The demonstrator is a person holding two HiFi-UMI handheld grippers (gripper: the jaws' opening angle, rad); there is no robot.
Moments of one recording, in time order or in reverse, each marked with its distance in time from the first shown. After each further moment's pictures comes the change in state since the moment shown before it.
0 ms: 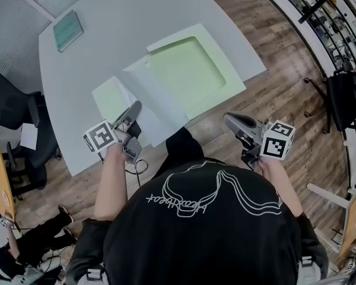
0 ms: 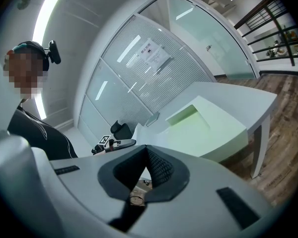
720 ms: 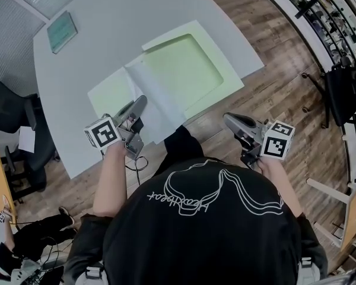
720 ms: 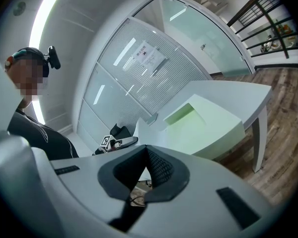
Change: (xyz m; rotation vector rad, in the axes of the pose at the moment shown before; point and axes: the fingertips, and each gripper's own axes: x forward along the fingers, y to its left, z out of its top) left arm 0.024 -0.016 -0.007 0.140 0.069 -0.114; right arm -0.002 -0.002 -0.010 0.055 -0.025 -0.007
